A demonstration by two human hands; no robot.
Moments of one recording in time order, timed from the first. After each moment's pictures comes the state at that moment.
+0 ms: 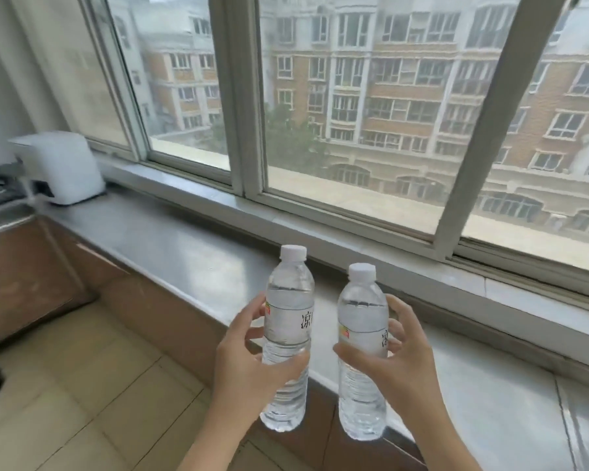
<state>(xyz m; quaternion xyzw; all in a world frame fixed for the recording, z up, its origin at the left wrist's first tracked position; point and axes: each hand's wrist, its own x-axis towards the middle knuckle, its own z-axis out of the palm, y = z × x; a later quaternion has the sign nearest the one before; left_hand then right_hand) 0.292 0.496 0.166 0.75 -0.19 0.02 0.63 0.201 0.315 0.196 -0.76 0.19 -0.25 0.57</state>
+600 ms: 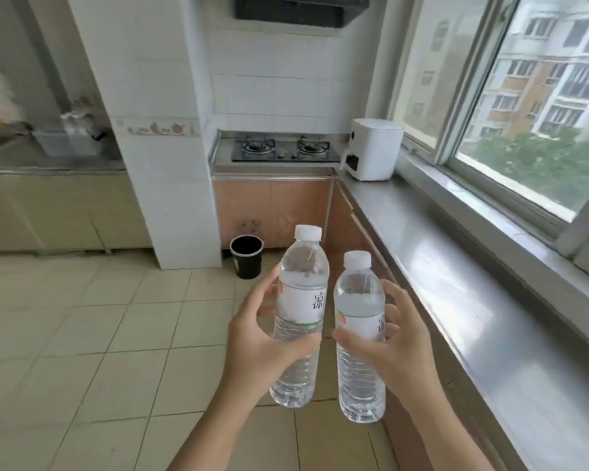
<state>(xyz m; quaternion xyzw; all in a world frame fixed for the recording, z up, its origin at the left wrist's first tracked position) 0.308 0.844 0.180 0.74 0.14 0.30 0.59 0.395 0.675 0.192 -0.79 -0.20 0.01 0.58</state>
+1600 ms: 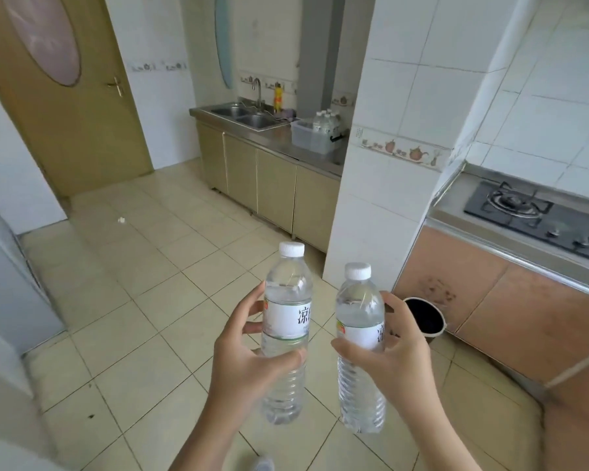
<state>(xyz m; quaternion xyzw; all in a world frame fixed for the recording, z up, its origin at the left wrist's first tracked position) 0.413 1.183 0.139 0.56 0.46 0.51 0.47 0.607 1.135 0.151 -0.68 -0.45 0.25 0.52</state>
